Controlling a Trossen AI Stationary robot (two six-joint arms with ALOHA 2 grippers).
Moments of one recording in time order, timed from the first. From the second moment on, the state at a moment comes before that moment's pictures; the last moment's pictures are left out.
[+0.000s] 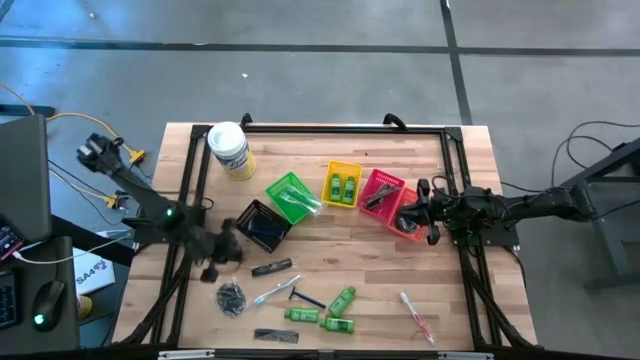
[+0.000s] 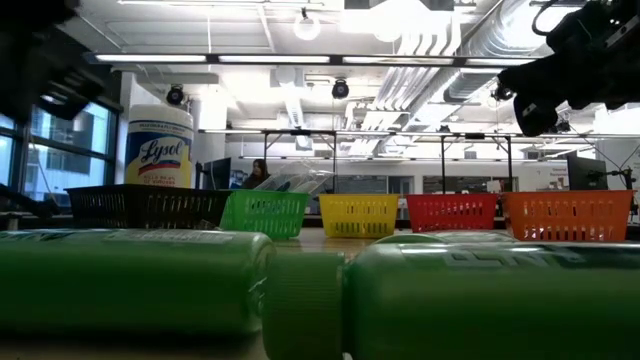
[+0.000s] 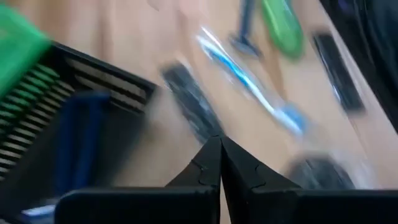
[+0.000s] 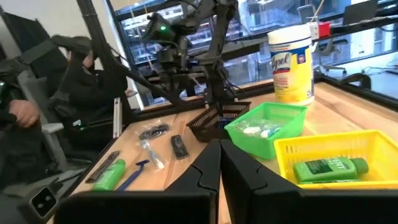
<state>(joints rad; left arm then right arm) -0.67 0.79 0.47 -0.43 -0.25 -0.41 0.05 0.27 0.01 0.28 0.01 0.24</state>
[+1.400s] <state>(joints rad) -1.17 1.24 0.64 -0.63 -0.30 -1.84 0.05 0.27 0.01 0.23 -0.14 0.26</state>
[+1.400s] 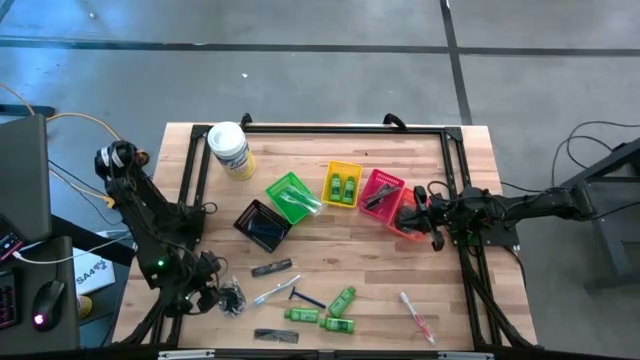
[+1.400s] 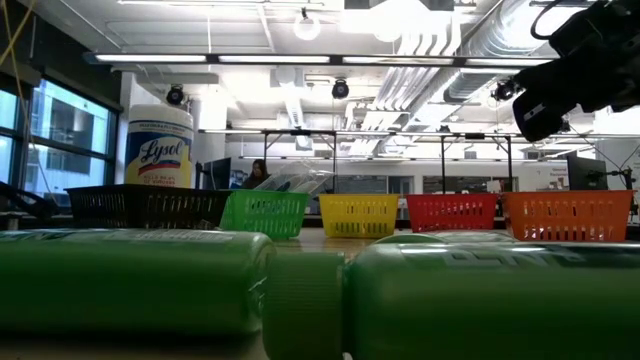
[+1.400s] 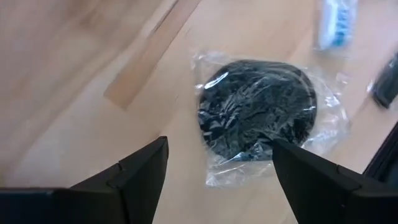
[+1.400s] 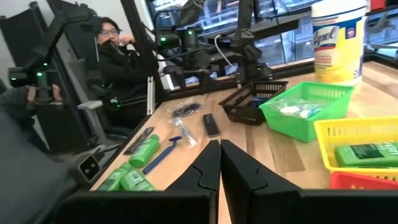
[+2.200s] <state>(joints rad) -1.19 1.38 0.59 -0.40 -0.28 -2.03 0.05 0.27 0.01 0.23 -0.22 0.19</state>
